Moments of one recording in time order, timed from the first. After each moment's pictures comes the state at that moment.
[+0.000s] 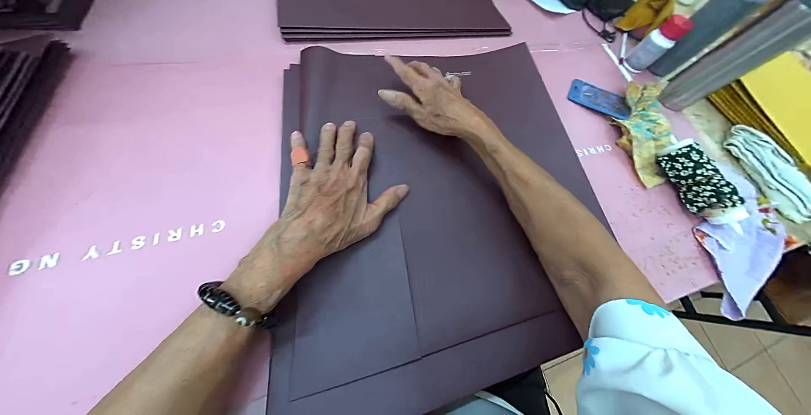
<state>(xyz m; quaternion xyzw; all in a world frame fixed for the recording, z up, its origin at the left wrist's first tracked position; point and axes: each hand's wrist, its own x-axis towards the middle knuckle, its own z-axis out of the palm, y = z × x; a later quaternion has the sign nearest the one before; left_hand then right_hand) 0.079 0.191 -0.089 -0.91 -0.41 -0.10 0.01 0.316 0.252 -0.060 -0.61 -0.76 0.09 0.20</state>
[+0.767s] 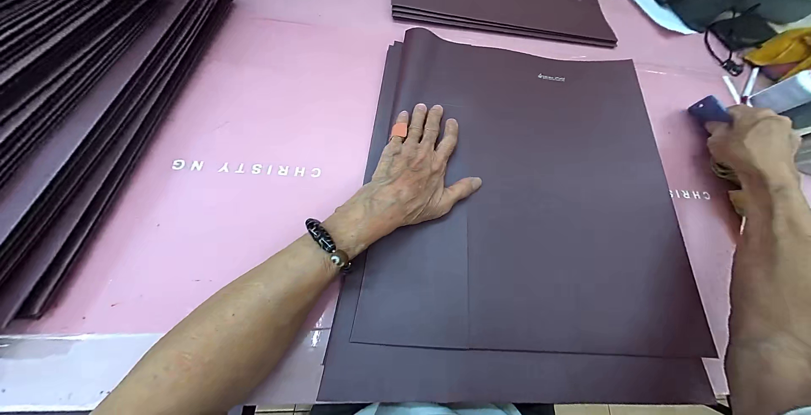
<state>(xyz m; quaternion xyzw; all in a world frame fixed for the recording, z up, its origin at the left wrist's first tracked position) 0.077 0.182 -0.078 -0.90 -0.43 -0.08 -0.02 0.556 0.162 -0.028 -0.87 -0.50 -0.02 0.04</state>
